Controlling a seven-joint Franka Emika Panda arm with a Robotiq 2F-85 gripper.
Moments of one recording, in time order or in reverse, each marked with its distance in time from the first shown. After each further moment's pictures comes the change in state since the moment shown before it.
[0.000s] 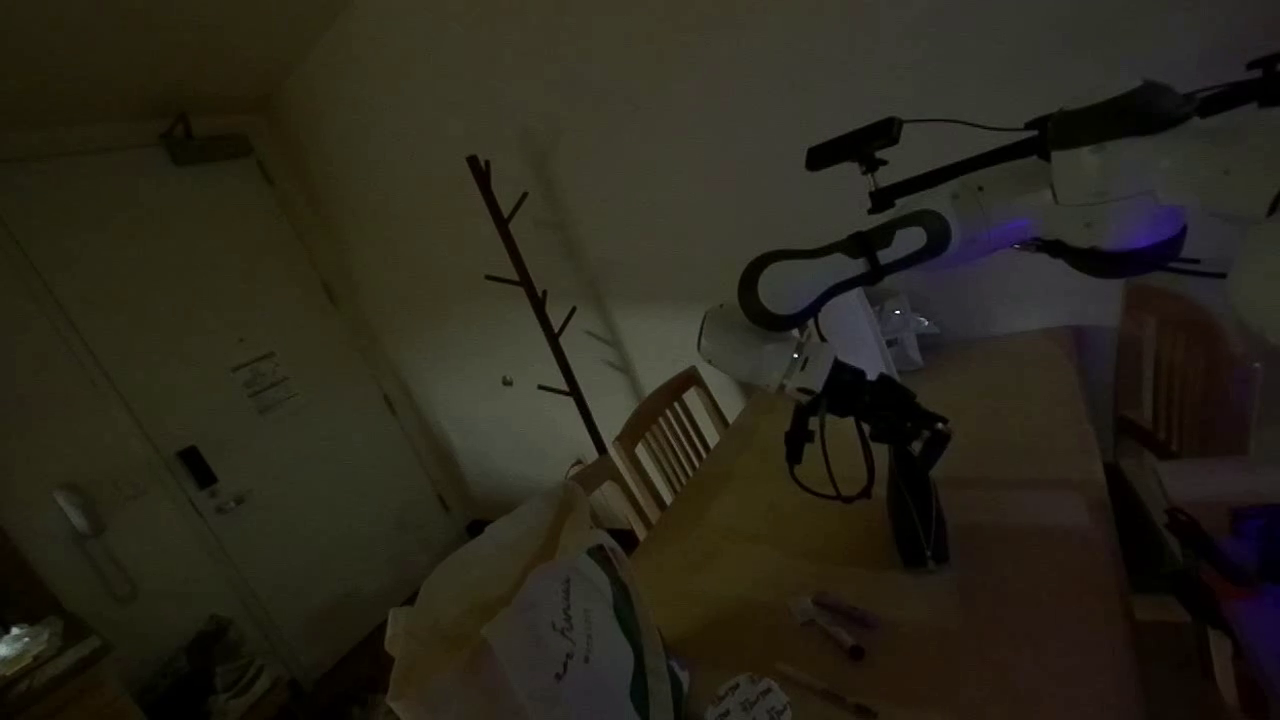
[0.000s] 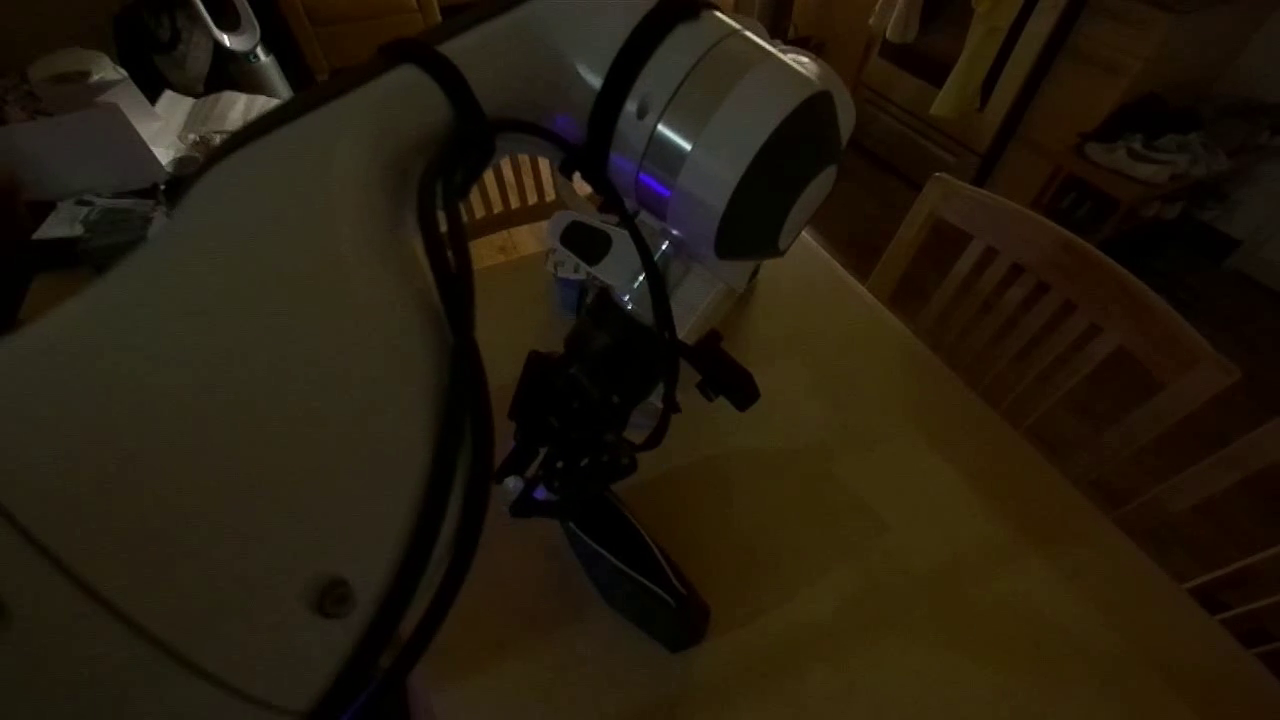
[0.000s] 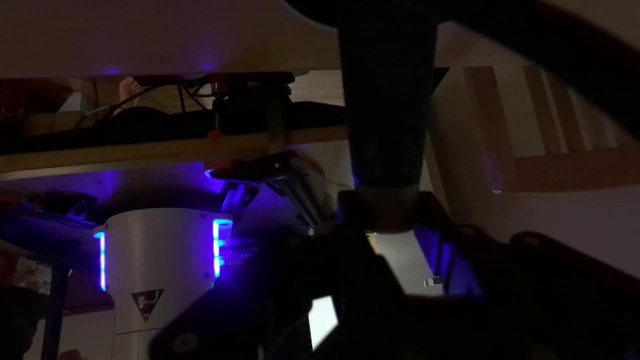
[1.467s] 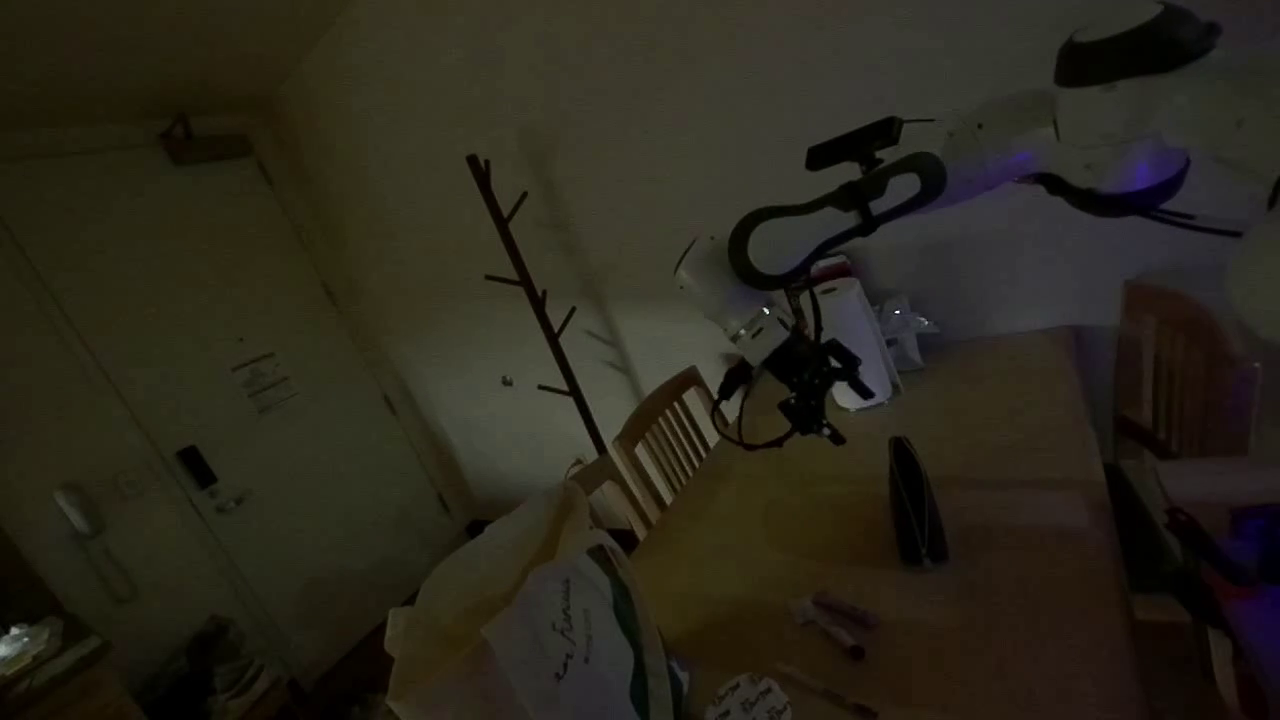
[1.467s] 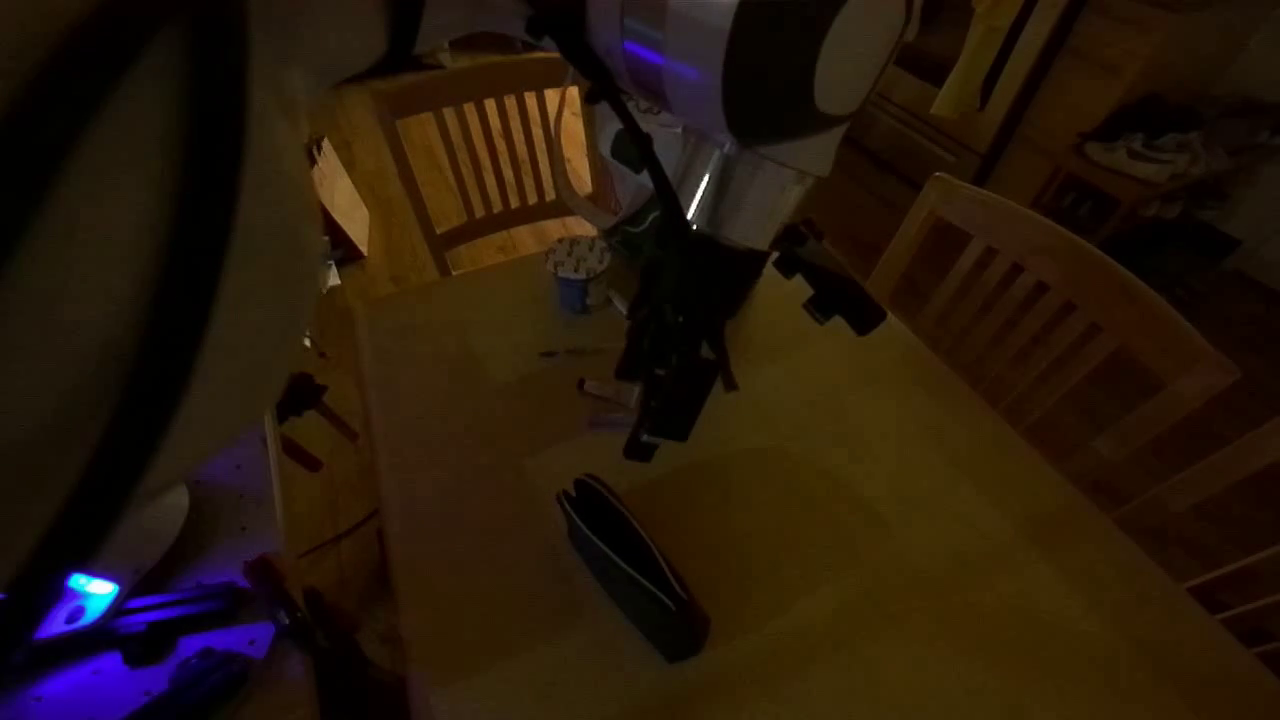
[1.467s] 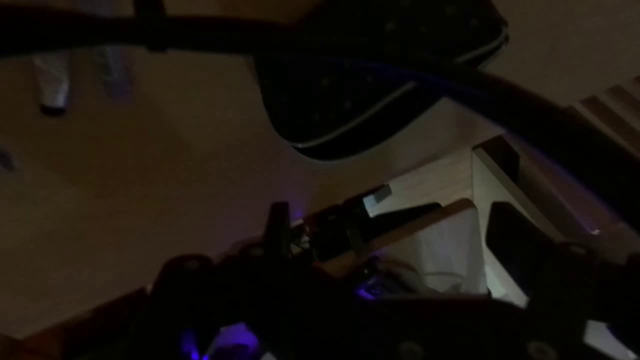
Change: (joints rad) arm -0.034 -0.231 -0.002 0.011 0.061 0.430 0.295
